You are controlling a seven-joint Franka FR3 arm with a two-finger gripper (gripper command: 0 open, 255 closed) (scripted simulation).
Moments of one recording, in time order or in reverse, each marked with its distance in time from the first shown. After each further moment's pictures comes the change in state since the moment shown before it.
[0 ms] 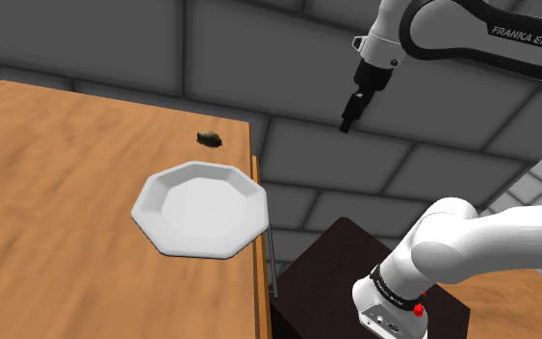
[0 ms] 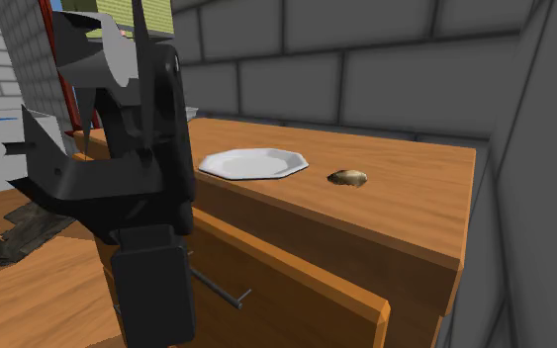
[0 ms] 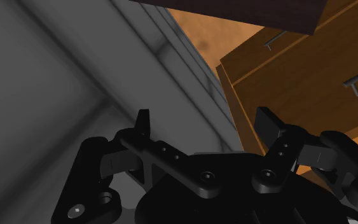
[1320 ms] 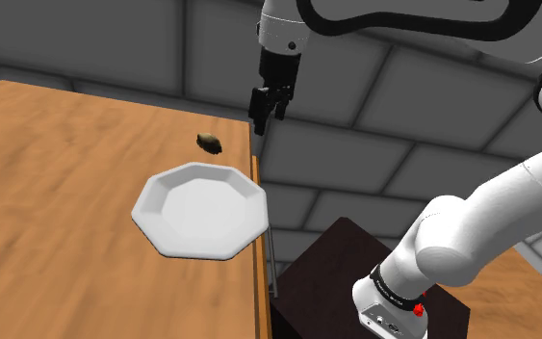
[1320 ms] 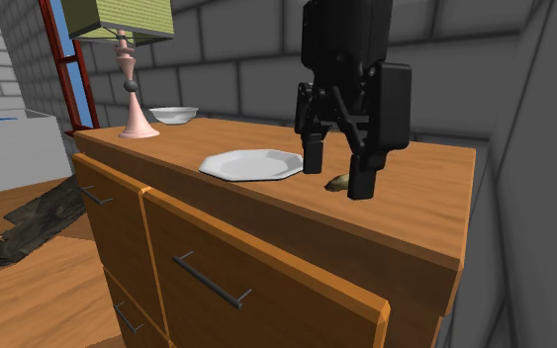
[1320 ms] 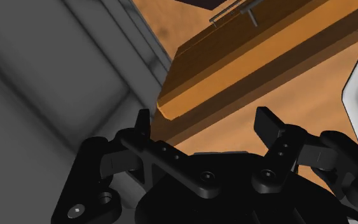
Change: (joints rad) arm 0.106 0.488 0.287 0.392 0.120 0.010 0.302
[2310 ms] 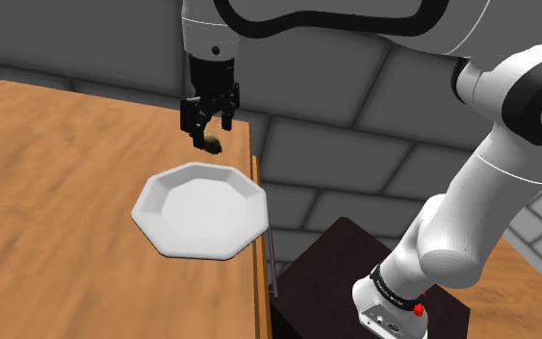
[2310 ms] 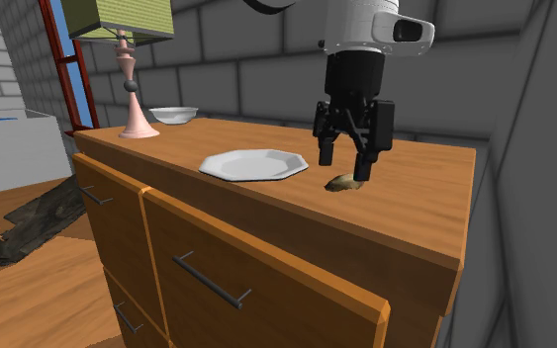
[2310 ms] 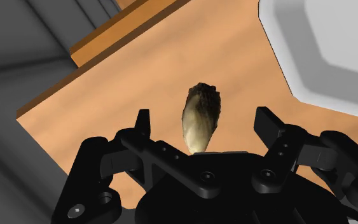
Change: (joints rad) arm 0.077 0.345 0.121 0.304 -0.061 -0.012 0.177
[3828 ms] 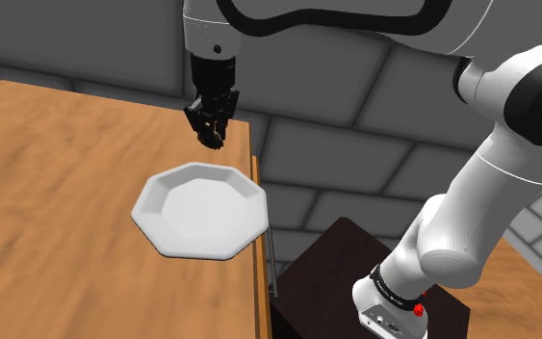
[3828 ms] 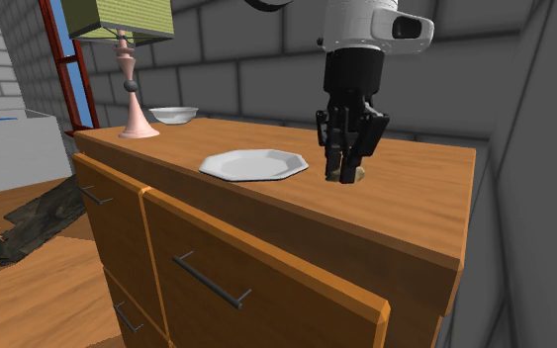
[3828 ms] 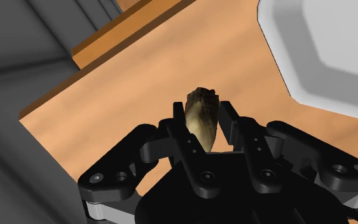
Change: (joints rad) arm -0.001 -0.008 0.000 -0.002 0.003 -0.005 -0.002
